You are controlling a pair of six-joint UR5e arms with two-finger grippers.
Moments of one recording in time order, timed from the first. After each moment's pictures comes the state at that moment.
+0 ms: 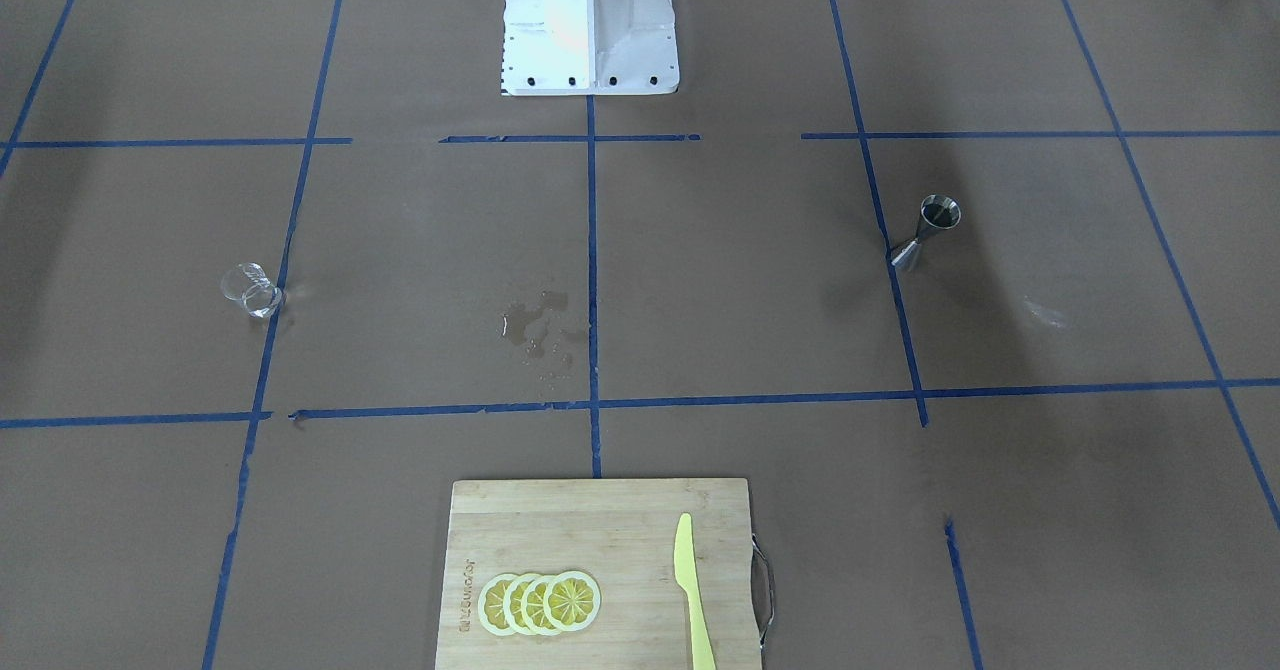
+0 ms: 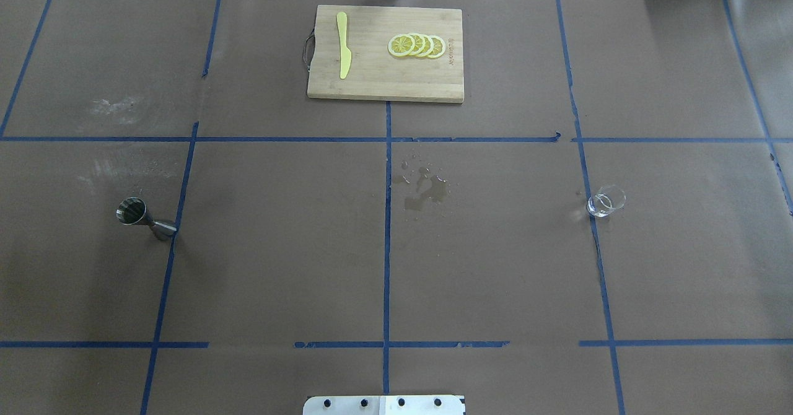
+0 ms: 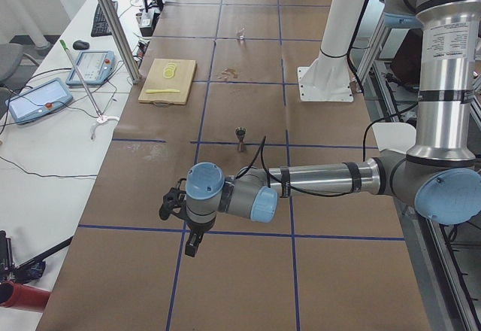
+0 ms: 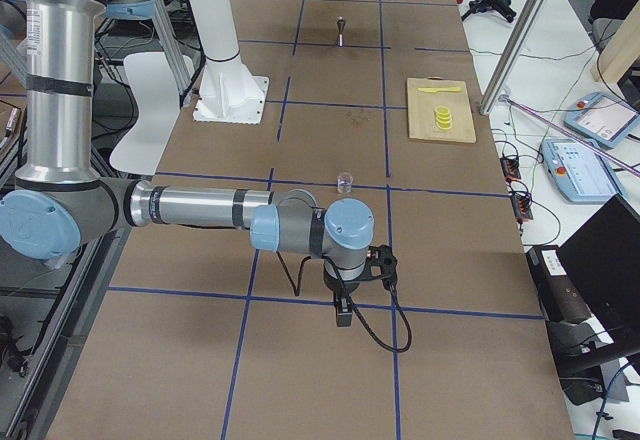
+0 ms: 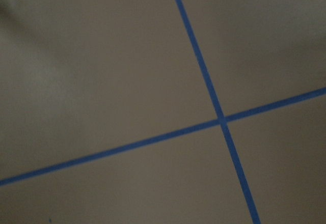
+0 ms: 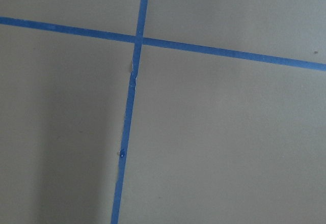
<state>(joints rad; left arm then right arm) -1.58 -1.52 -1.52 -1.78 -2.32 0.09 1.60 -1.68 1.69 -1.61 2.27 -0.17</state>
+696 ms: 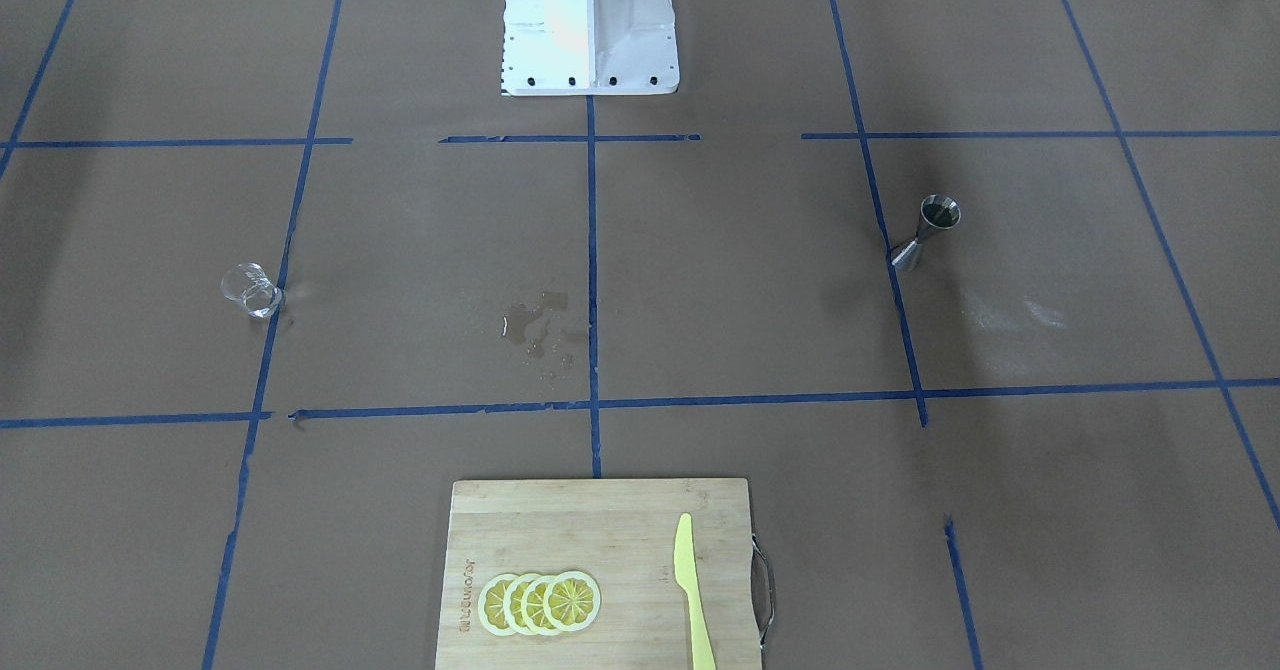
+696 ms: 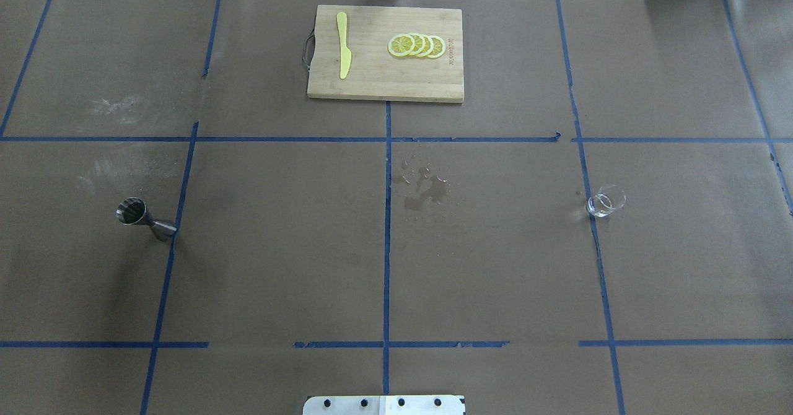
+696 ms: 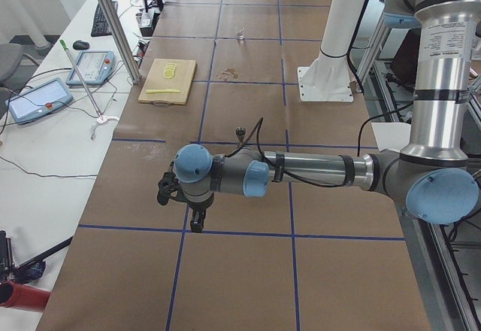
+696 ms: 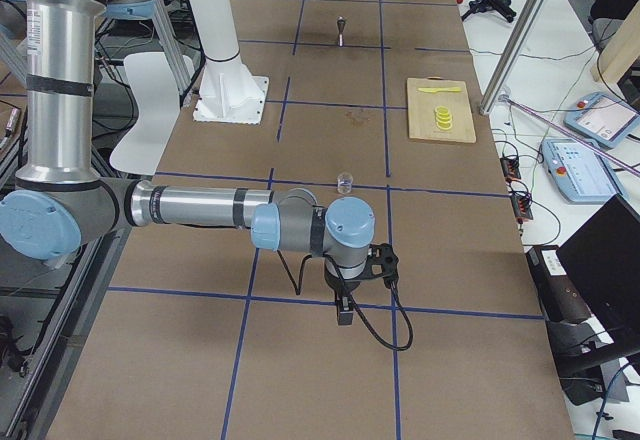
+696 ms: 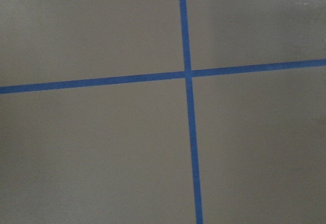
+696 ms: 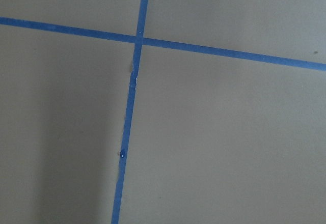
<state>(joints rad) -1.58 -1.57 -1.62 -1.64 -2.42 0.01 1.60 -1.68 1.69 -1.61 2.28 -0.17</state>
